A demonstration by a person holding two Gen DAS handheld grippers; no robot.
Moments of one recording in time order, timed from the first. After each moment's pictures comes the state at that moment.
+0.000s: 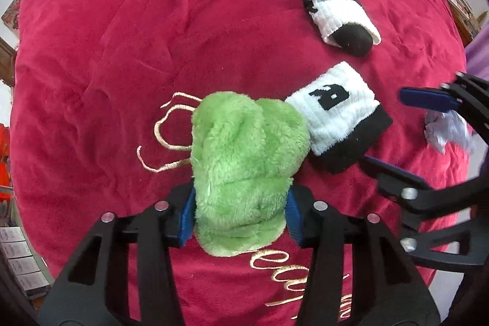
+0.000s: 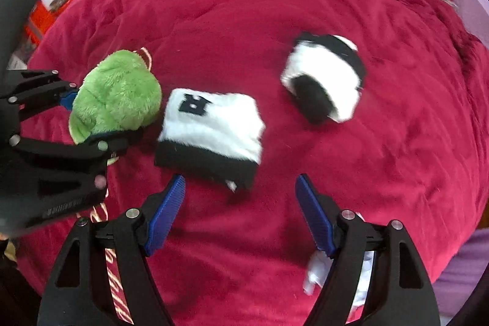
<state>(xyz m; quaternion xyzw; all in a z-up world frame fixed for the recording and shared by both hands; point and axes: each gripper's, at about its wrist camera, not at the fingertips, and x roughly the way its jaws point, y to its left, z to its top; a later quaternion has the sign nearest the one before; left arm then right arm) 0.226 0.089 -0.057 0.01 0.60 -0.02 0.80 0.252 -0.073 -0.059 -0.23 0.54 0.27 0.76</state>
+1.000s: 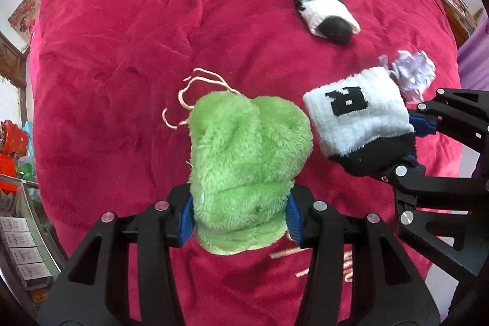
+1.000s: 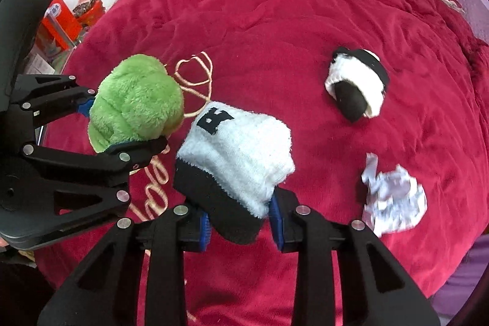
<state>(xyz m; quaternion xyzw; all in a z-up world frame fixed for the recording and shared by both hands) 0.162 0.083 -0.034 0.02 0.58 -0.01 0.81 0.196 -0.069 -0.034 -0.20 0.52 0.31 0.77</state>
